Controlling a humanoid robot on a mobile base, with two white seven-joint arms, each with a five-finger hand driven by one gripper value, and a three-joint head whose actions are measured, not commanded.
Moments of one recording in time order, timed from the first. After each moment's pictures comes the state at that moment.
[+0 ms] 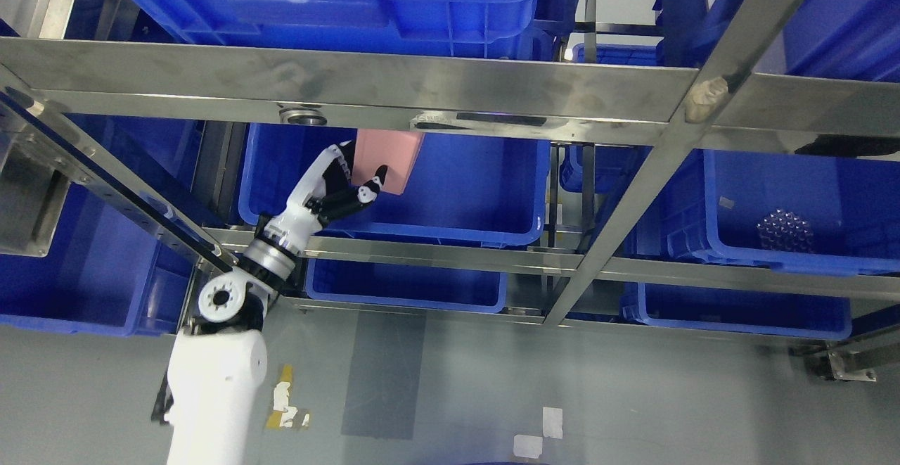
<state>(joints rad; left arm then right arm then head) -0.44 0.04 -0.01 -1.12 0.04 -0.26 -0.62 0.00 0.00 -0.05 0.00 0.00 -0.05 0.00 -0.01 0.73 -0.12</state>
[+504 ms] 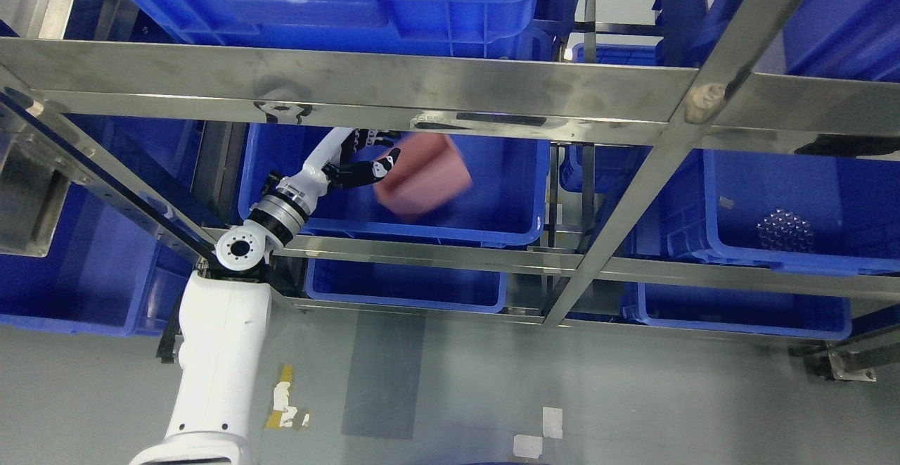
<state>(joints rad) -0.60 0.01 -0.01 -0.92 -0.21 -0.30 -0.54 0.00 0.00 -0.05 0.00 0.00 -0.05 0.00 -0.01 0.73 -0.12</state>
